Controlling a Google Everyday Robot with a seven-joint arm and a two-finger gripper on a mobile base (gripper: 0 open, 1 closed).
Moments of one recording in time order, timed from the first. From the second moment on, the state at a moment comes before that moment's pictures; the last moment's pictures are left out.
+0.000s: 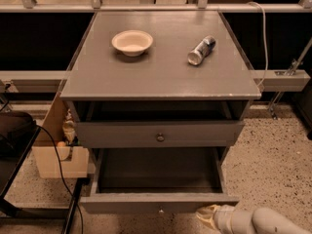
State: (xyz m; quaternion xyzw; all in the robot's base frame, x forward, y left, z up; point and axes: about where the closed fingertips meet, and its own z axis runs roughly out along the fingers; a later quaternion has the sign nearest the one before) arm 0.415 -0.180 0.352 -0.42 0.80 0.22 0.36
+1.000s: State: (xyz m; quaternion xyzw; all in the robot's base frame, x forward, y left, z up) arm 0.497 -0.142 0.357 -0.44 0.78 0.21 0.38
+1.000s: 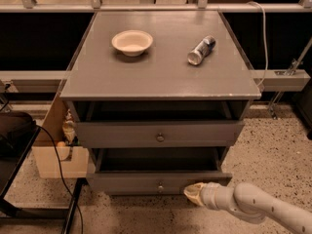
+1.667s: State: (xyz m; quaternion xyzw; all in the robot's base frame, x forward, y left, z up) arm 0.510 -0.140 0.355 -0.45 0.78 0.20 0.39
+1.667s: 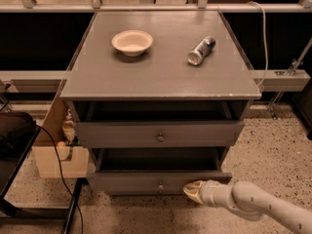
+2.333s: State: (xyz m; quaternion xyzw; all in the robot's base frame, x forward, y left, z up) arm 0.530 -0.143 0.356 -0.46 0.77 0.19 0.40
